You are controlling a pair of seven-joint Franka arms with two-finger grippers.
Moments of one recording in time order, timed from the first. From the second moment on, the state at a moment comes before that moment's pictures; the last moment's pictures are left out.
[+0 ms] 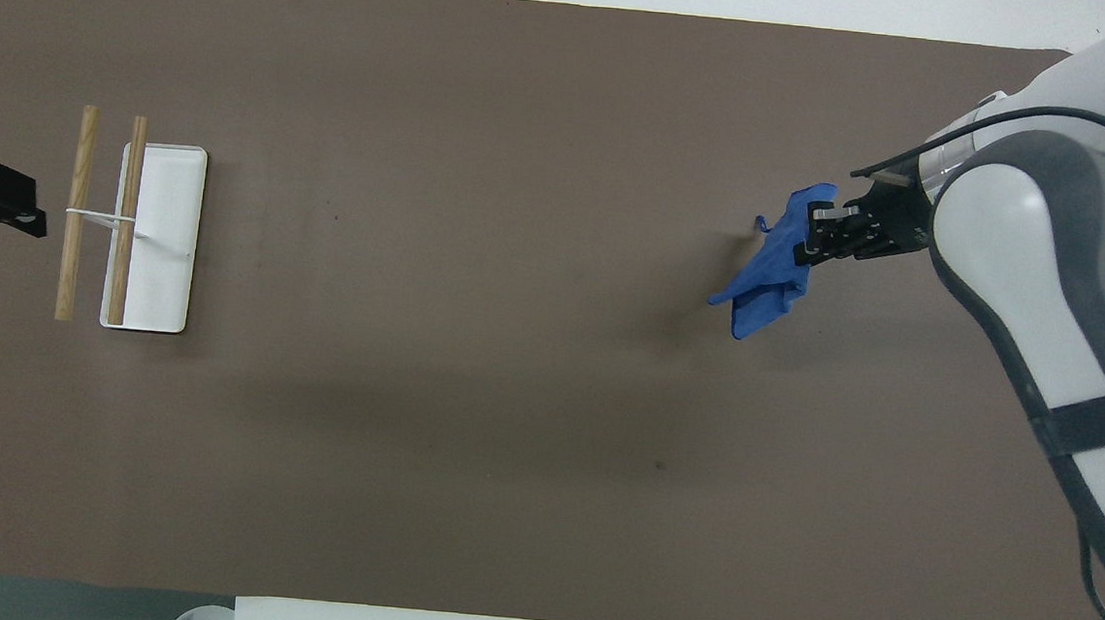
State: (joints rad) left arm -0.04 -0.10 -0.10 -1.72 0.01 1.53 -0.35; right arm 0.01 0.20 0.09 -1.68 0.44 1.72 0.09
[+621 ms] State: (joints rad) left arm -0.35 -0.08 -0.12 -1.87 -0.02 1.88 -1.18; right arm 0.23 0.21 0.10 -1.68 0.94 1.83 0.73
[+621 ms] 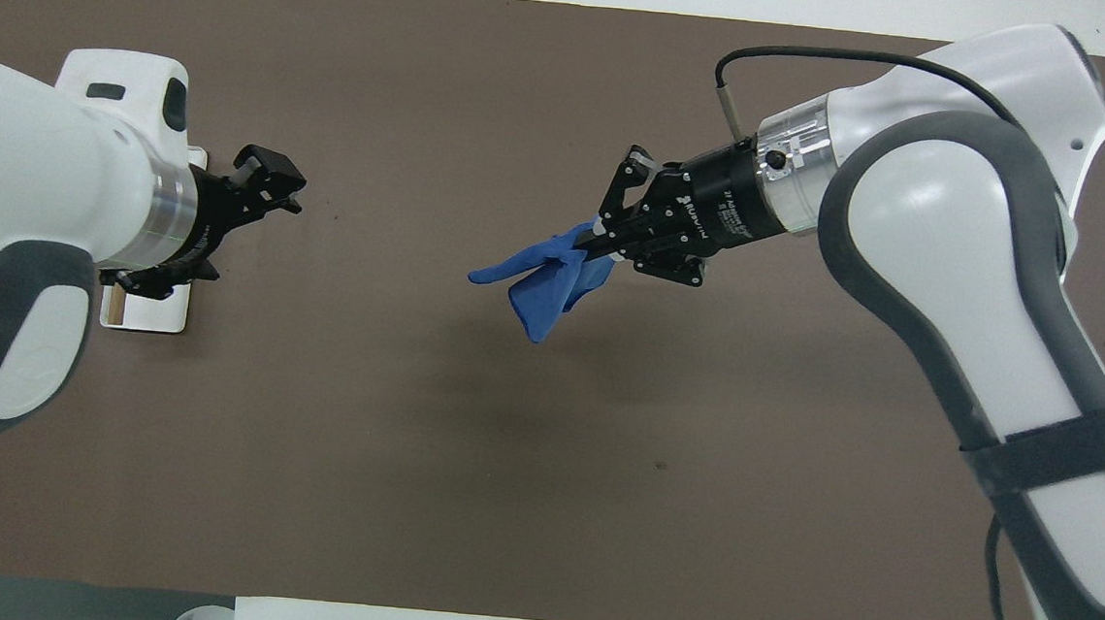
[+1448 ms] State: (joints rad) left arm -0.50 0.00 -0.11 -1.88 -0.05 1.95 -1.50; right arm 0.31 0.21 0.10 -1.69 1.02 1.90 0.91
